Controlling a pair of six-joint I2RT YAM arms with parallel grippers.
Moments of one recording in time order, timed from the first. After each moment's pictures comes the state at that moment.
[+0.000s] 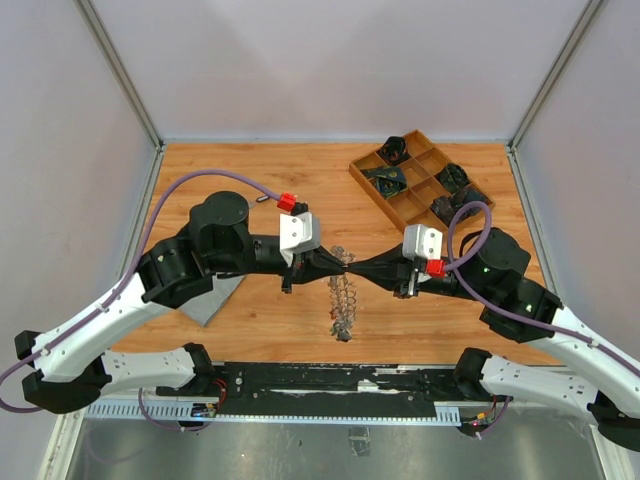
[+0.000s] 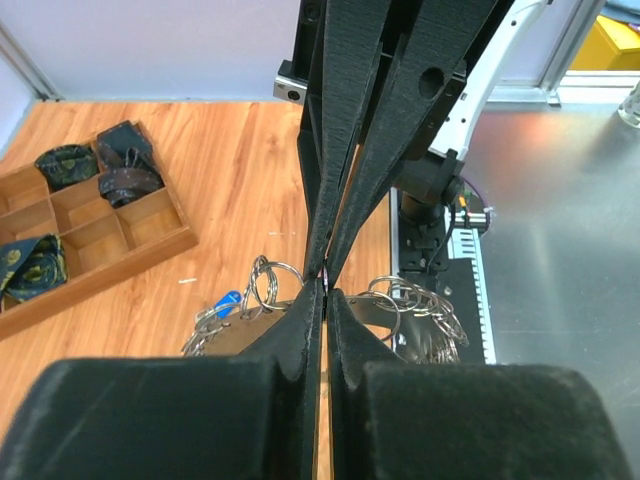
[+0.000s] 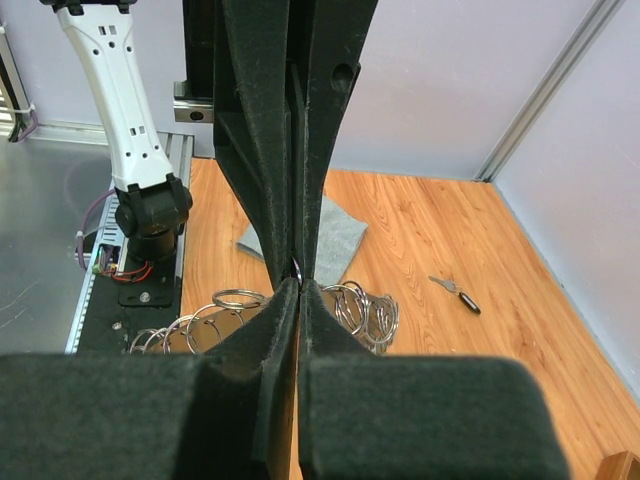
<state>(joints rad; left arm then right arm) -1.02 1.04 1.36 -0.51 0.45 0.15 1.01 0.76 1.03 -0.19 -0.42 -0.23</state>
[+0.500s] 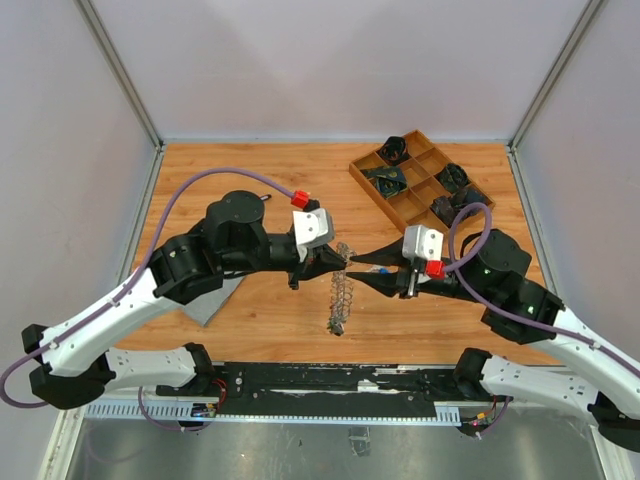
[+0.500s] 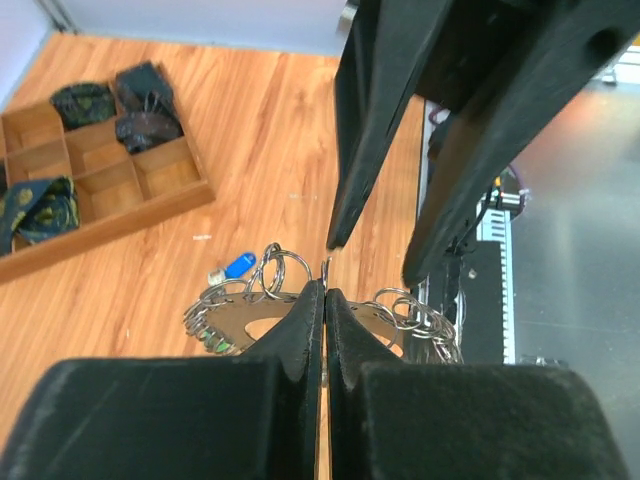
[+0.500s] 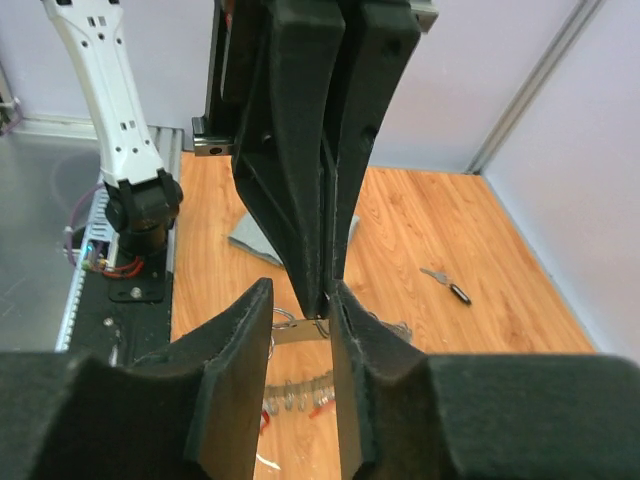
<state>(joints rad) -1.02 1.07 1.36 -0.54 0.37 0.14 1.01 0.77 1.03 -0.20 -0.38 -0.24</state>
